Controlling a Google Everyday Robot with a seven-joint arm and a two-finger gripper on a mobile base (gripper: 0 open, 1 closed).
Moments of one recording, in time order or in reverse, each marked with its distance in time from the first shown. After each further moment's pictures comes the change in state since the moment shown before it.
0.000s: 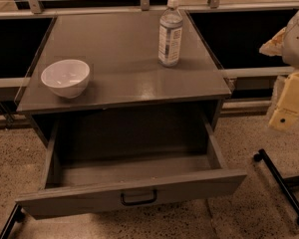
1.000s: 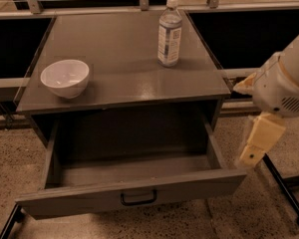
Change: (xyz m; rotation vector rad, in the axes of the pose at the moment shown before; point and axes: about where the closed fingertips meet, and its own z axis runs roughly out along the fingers) arm -0.010 0.041 0.069 -0.114 -0.091 0.013
